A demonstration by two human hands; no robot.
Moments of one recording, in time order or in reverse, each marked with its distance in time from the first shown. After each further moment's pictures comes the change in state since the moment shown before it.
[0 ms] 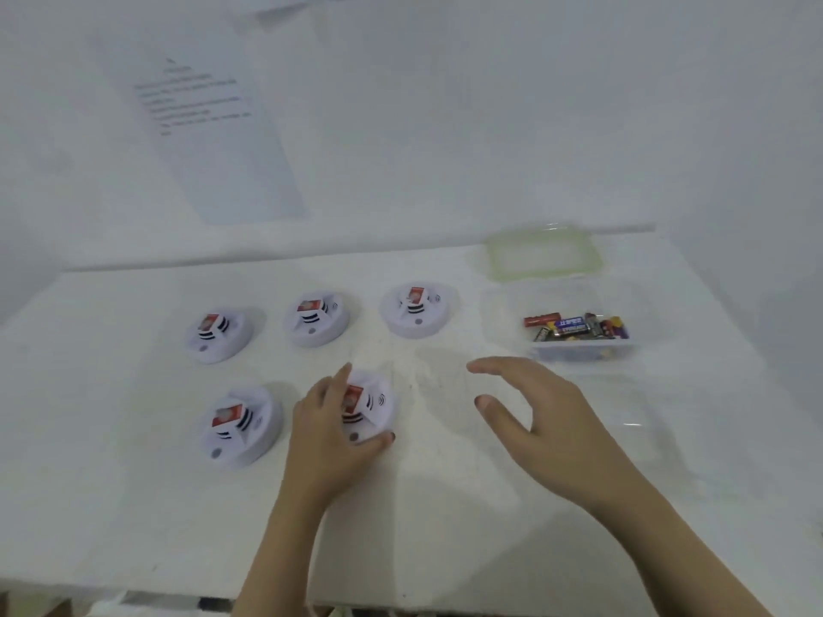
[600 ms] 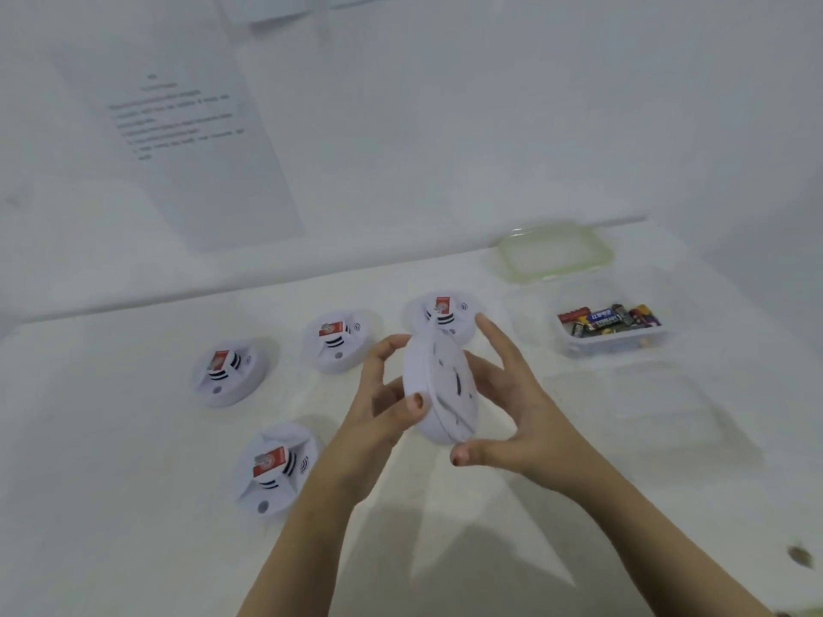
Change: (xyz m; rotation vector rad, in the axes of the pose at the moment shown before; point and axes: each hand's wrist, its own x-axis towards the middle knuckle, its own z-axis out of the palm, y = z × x) left_hand 0.038 0.007 -0.052 -0.955 -0.501 0.167; right_hand 0.034 -0.031 0.076 0.534 -0.060 0.017
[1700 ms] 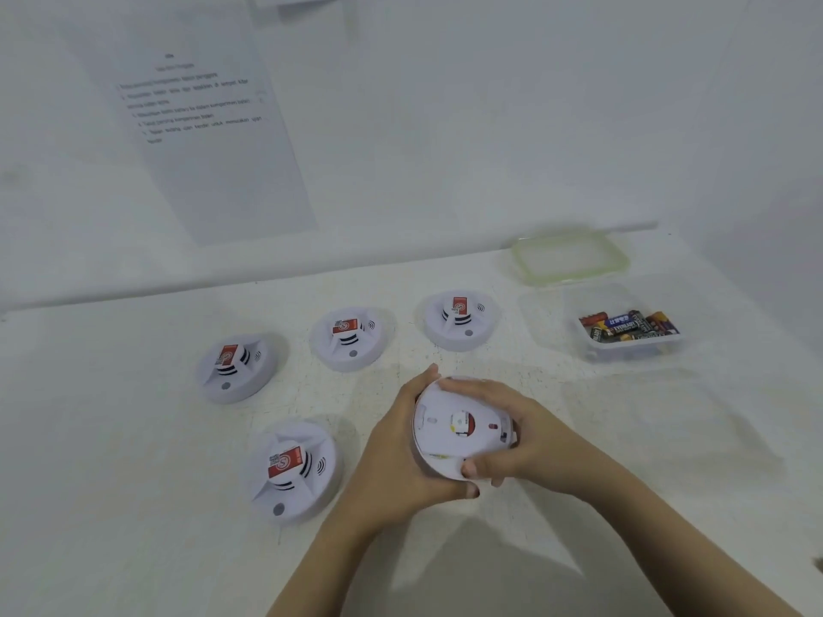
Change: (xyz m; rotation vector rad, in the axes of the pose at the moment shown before) left_hand -0.012 -0.038 -0.013 0.524 0.012 0.123; right_hand 0.017 0.022 0.013 0.024 -0.146 0.169
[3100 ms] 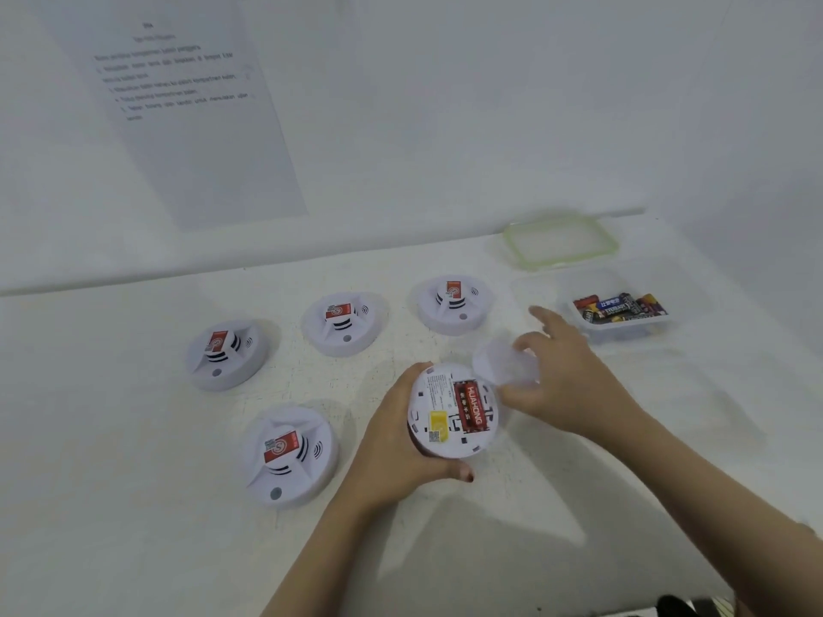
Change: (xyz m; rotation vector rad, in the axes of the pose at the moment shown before) left_hand 0.007 -0.027 0.008 -0.037 0.001 0.013; right_hand 0.002 -0.015 -0.033 -0.920 0.373 0.185
